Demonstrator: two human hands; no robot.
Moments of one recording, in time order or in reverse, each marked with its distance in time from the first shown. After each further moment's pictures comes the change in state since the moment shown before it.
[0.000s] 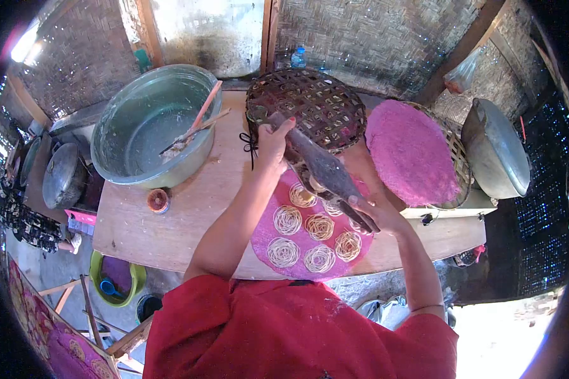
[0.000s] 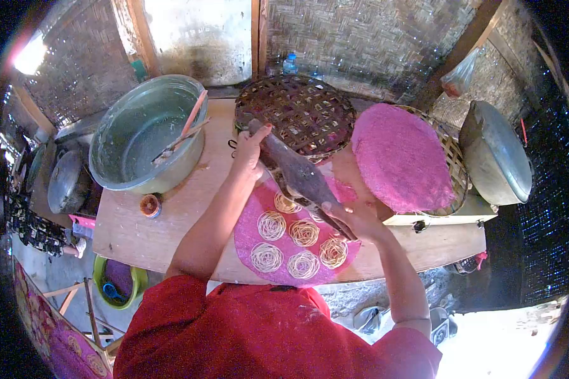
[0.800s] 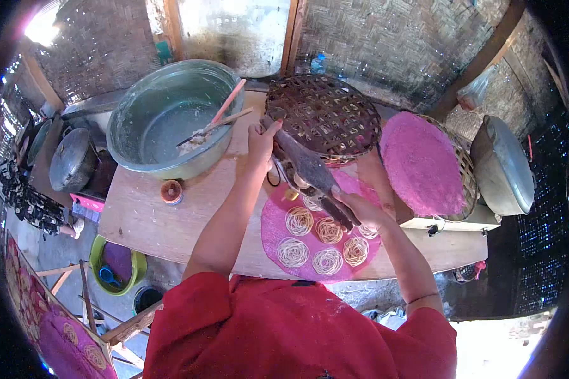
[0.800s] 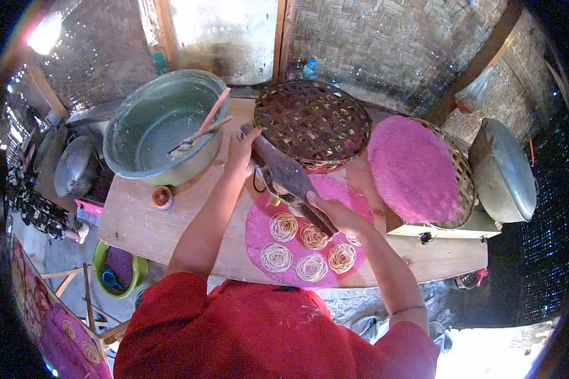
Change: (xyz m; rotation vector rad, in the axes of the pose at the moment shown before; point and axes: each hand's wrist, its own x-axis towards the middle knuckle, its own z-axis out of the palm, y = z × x) left_hand 0.014 0.028 -0.059 0.138 0.173 0.121; right_hand 0.050 -0.014 0.045 0.012 -0.329 0.018
